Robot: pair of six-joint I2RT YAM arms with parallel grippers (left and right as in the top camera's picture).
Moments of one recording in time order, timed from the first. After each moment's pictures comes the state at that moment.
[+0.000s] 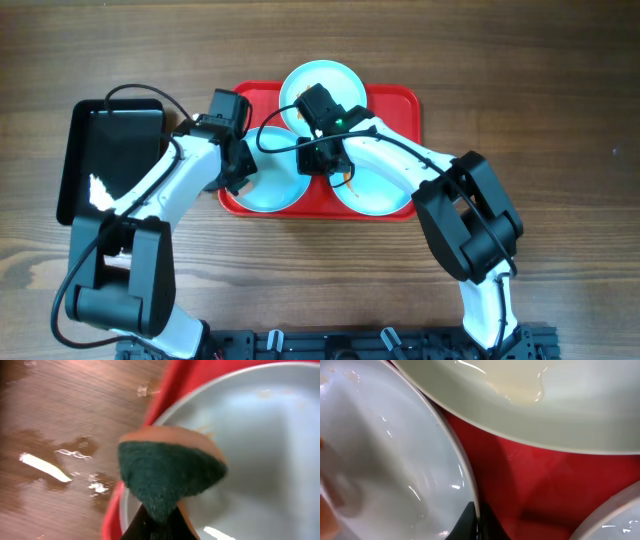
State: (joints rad) left arm -0.22 1.74 1.08 -0.73 -0.12 -0.57; right arm 0.64 2.13 1.49 -0.64 -0.19 0.60
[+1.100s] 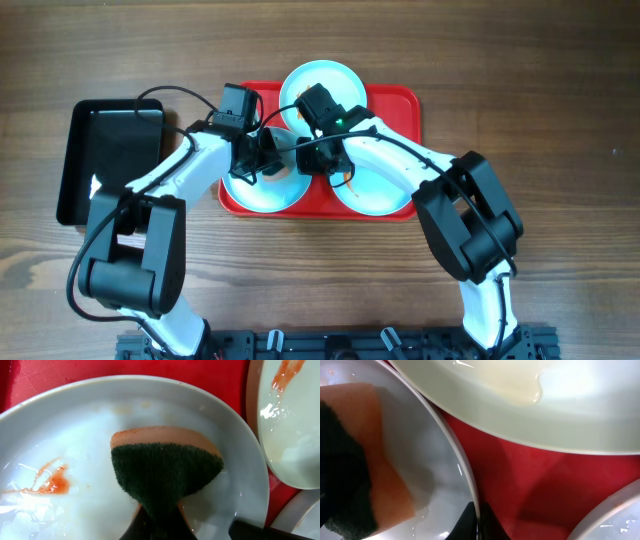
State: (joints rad) left arm -0.24 1.83 1.08 -0.48 0.18 -0.59; right arm 0.64 2.13 1.49 -0.64 -0.19 0.60
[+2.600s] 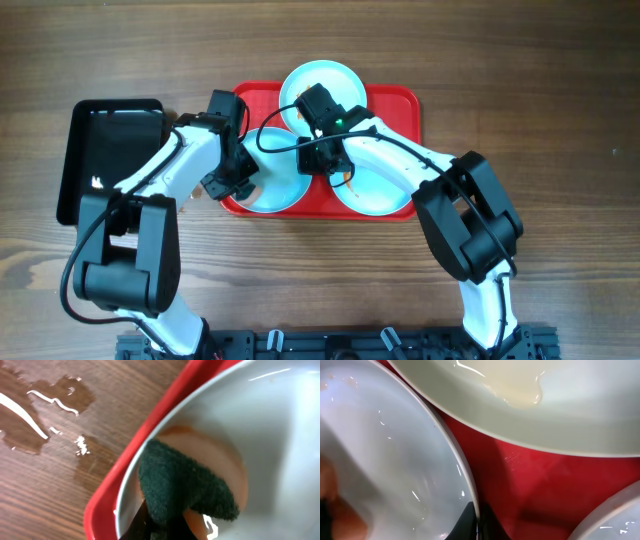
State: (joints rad) left arm -0.19 1.83 1.12 -0.84 -0.01 -0.78; right arm 0.64 2.13 1.49 -0.64 -0.19 0.60
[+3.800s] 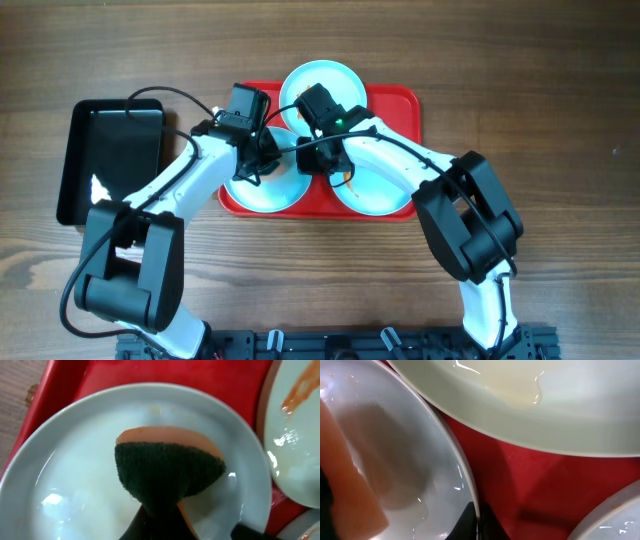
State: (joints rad) left arm -0.29 1.77 1.08 -0.54 0.01 -0.74; right arm 0.64 2.13 1.49 -0.64 -0.18 0.60
